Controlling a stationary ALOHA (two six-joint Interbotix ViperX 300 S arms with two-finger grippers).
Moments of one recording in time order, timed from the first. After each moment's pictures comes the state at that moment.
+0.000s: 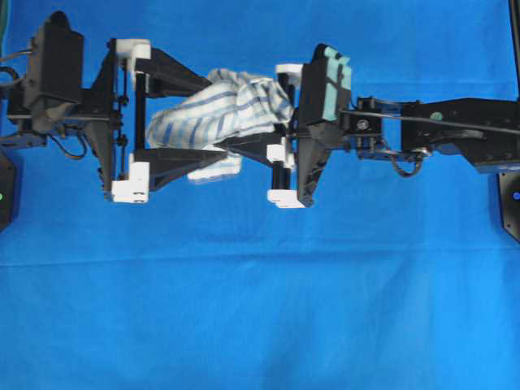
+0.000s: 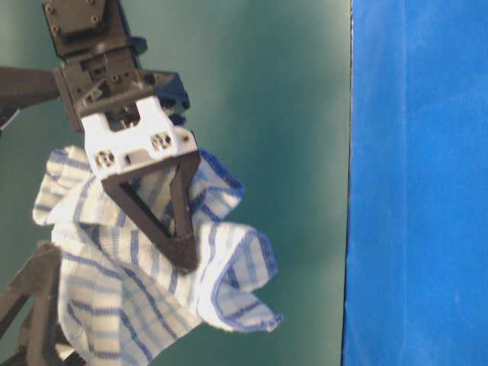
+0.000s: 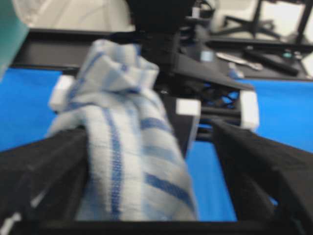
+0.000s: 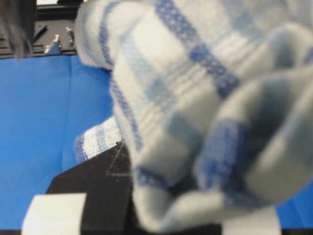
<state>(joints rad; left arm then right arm) 0.04 -0.43 0.76 -0.02 -0.33 0.01 -0.06 -0.08 0.56 0.01 -0.29 0.03</state>
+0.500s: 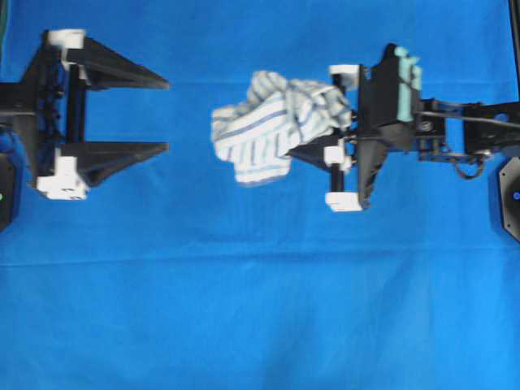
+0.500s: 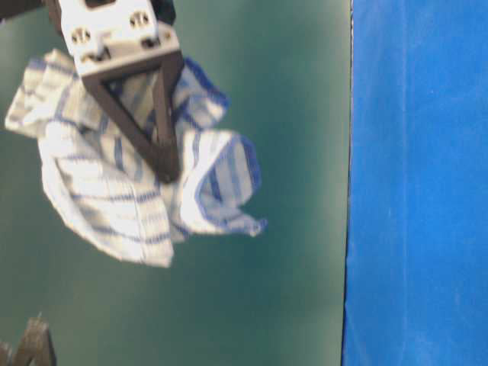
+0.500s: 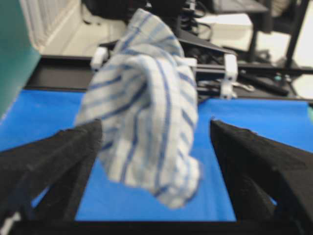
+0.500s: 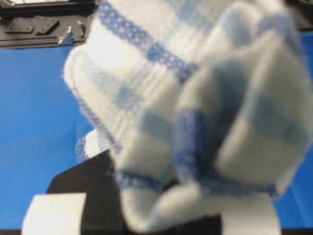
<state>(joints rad) 0.04 -0.67 0.90 -0.02 -0.32 0.01 -0.06 -0.28 0.75 0.01 -0.30 0.03</state>
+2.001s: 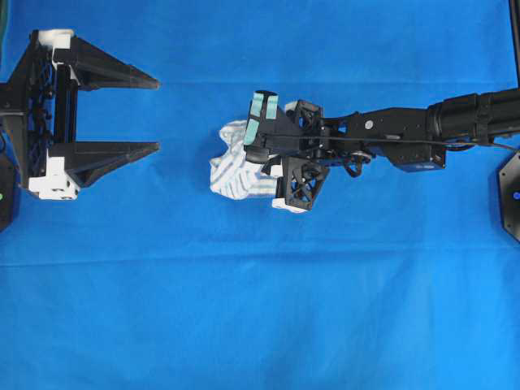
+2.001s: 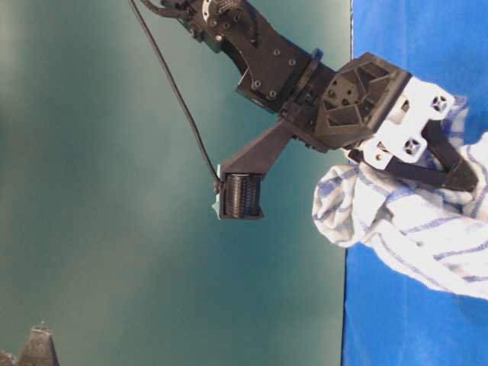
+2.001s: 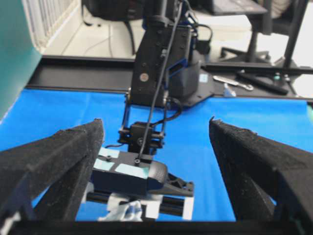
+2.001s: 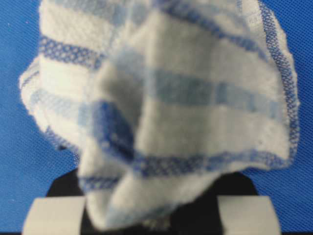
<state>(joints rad) 0.04 -0.68 0.91 -0.02 -0.32 0.02 -0.13 0.23 0.50 0.01 0.22 0.04</state>
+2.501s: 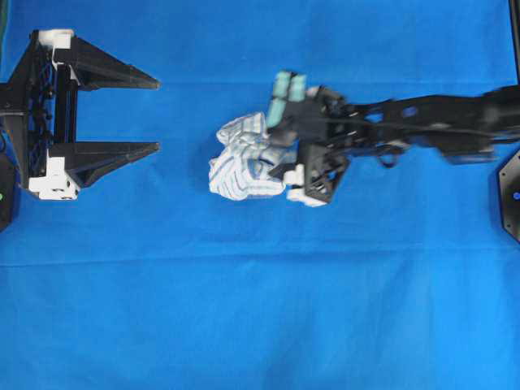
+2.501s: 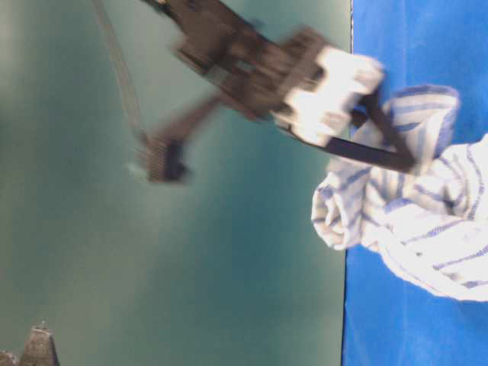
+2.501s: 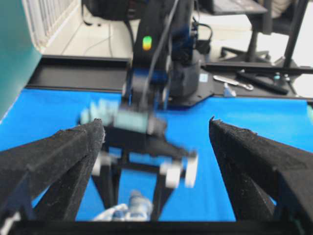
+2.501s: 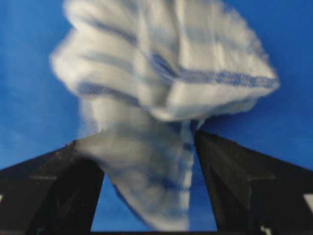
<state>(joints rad) 0.04 -0.68 0.91 -0.02 -0.32 0.02 -0.13 0.00 0.58 0.02 0.22 0.06</state>
